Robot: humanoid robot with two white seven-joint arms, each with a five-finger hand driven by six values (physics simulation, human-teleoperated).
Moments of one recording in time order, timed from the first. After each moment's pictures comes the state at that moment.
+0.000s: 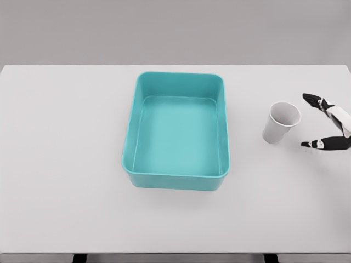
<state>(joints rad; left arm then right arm) 0.06 0.00 -0.06 -0.06 0.04 -0.04 -0.05 -0.46 -1.13 1.04 -1.34 -0.53 -0.61 -0.16</state>
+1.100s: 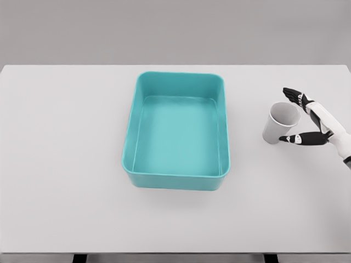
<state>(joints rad) 0.06 0.00 -0.06 -0.06 0.04 -0.04 -0.05 -0.46 -1.01 1.00 -1.34 -0.53 -0.61 -0.16</state>
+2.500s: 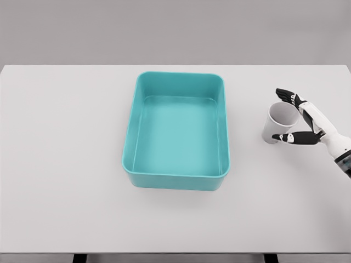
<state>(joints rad) 0.06 0.00 -0.06 -0.06 0.04 -0.04 -0.05 -0.46 -0.96 1.00 -1.32 -0.53 -0.61 -0.16</state>
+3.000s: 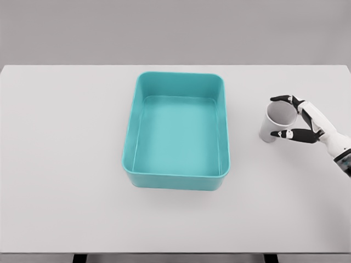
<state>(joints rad) 0.06 0.00 -0.06 -0.06 0.04 -0.04 -0.05 -0.47 -0.96 1.00 -1.33 -0.52 -0.61 -0.16</state>
